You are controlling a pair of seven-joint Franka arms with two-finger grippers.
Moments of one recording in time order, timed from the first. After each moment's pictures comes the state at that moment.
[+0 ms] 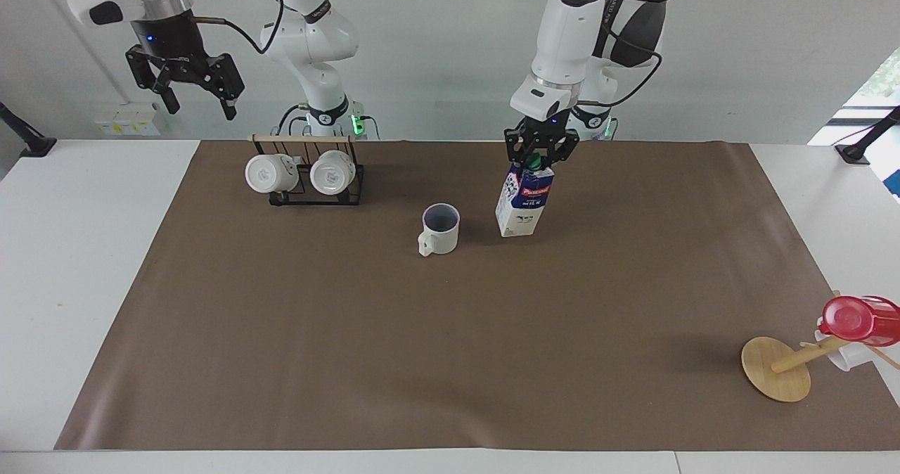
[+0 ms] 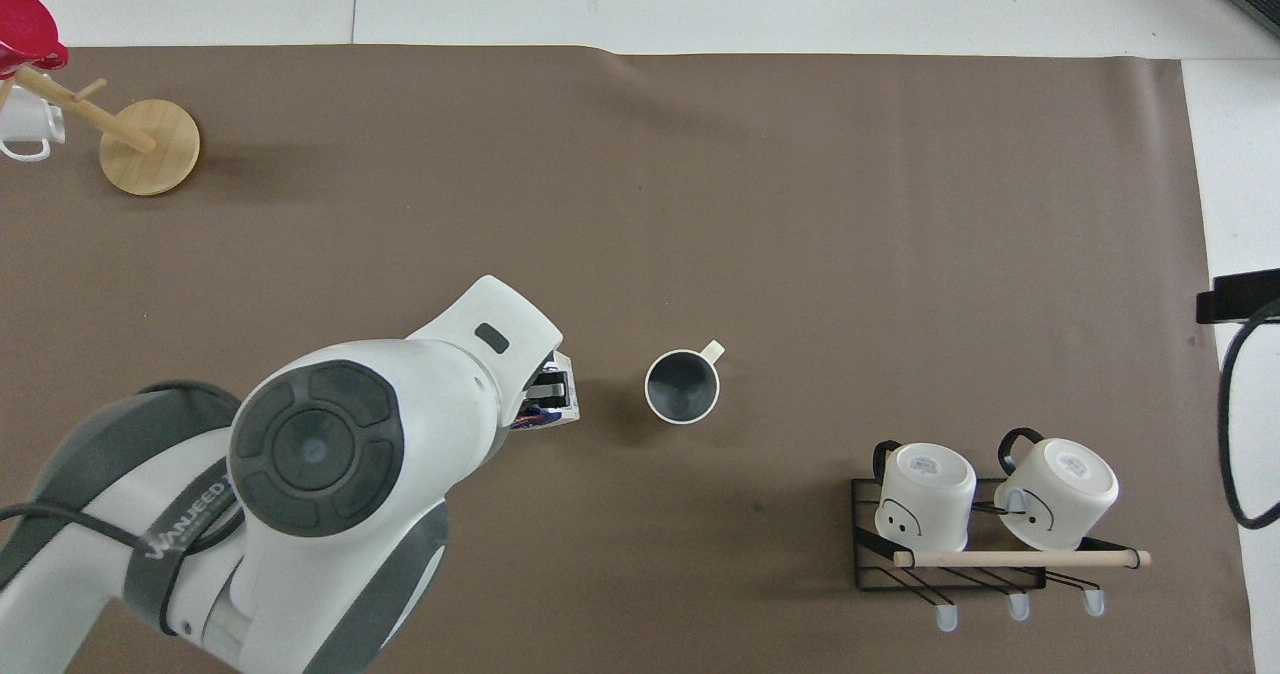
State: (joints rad) left arm -0.24 -0.11 -0.39 -1.98 -0.01 2.03 -0.65; right arm 0.09 -0.11 -0.11 -1.56 -0.07 1.50 0.07
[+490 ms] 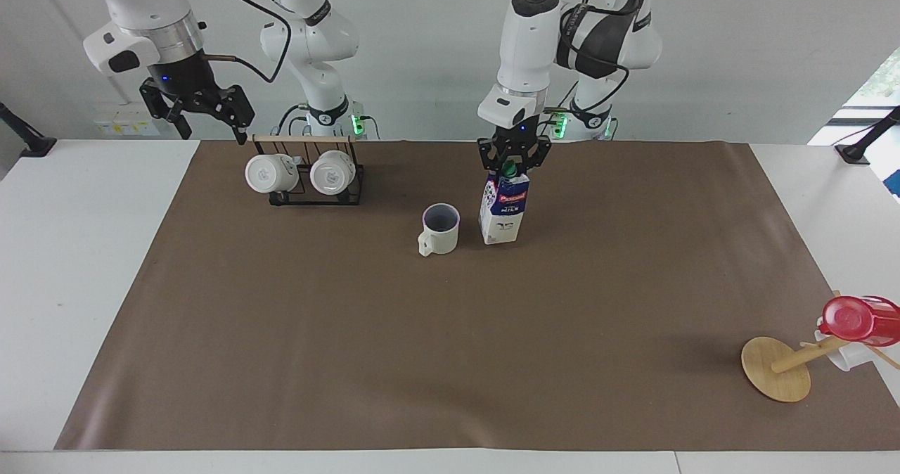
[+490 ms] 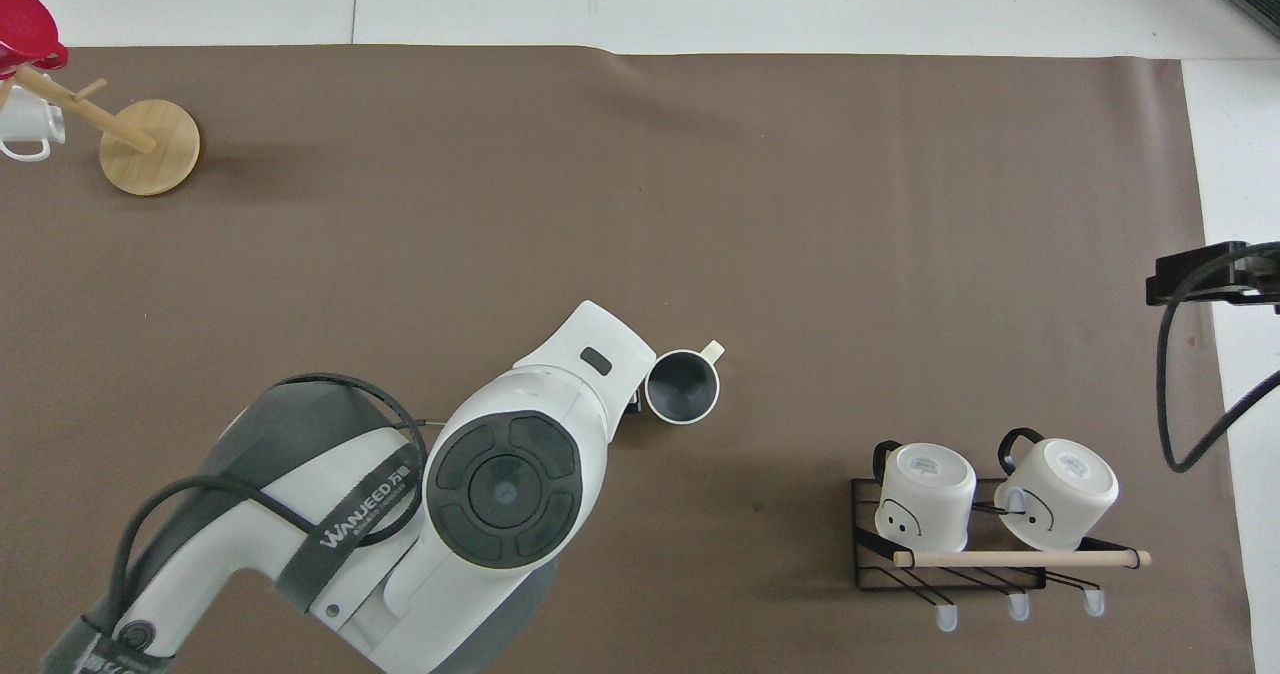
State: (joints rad) left arm -0.34 -0.02 -0.40 -1.97 0.13 2.09 -0.83; right arm 0.09 -0.06 -0.11 -1.56 -0.06 1.54 0.07
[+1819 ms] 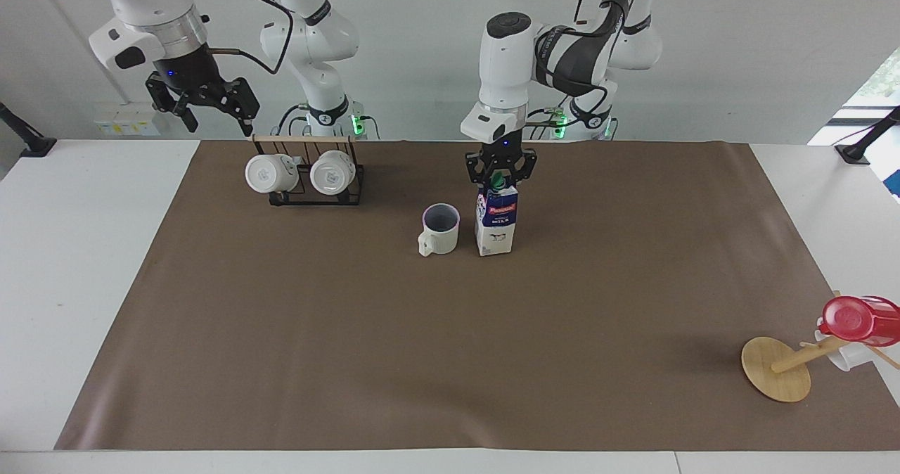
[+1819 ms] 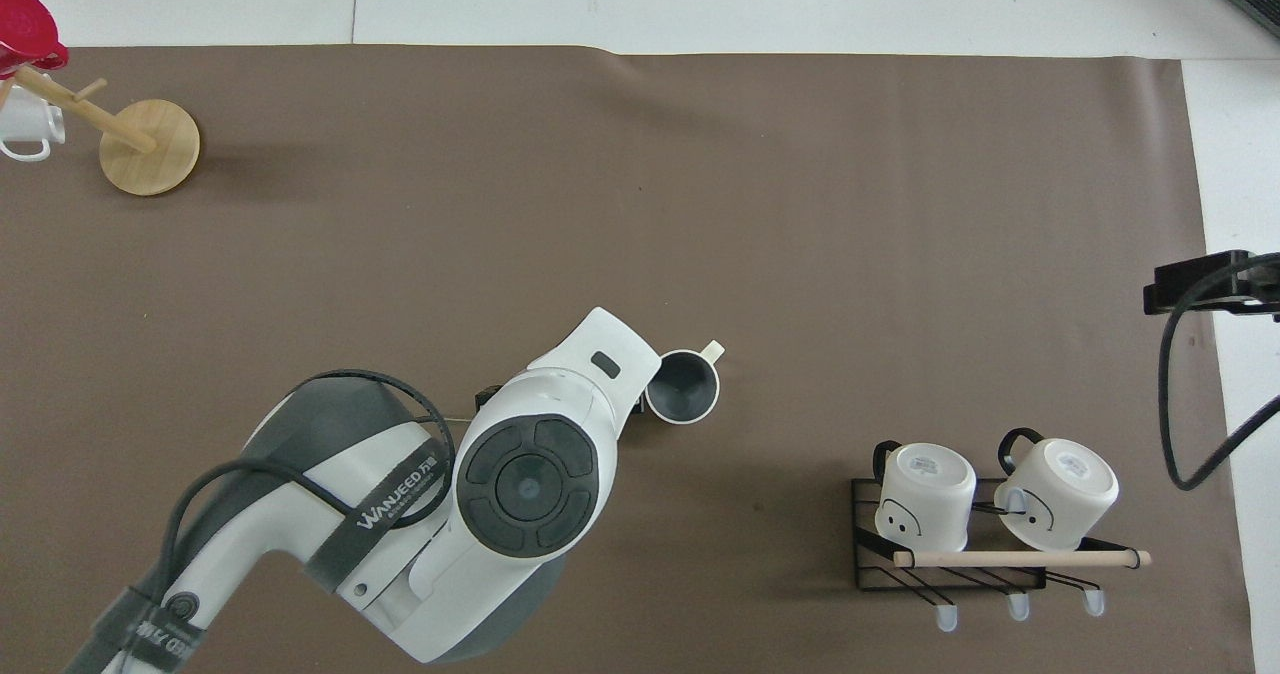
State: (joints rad) left arm -0.35 0.00 -0.39 -2.01 0.17 2.15 -0.84; right arm 0.09 -0.07 -0.10 -1.55 -0.04 1.51 0.07
